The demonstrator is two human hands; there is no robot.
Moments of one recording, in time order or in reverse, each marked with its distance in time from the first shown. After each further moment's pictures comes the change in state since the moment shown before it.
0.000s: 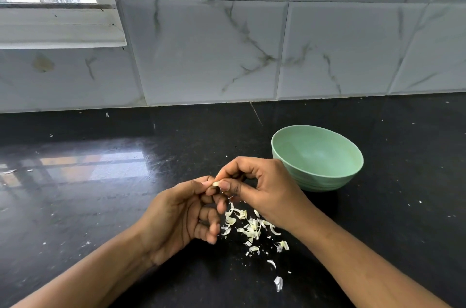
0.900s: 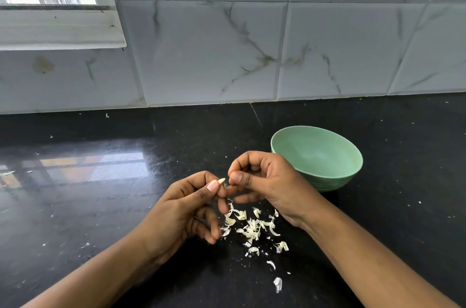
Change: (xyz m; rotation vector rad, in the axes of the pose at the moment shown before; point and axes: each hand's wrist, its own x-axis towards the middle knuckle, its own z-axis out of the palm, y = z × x) left_hand -0.001 -0.003 0.001 0.254 0.034 0.196; right_hand 0.001 -0.009 -0.011 0.390 -0.061 0.325
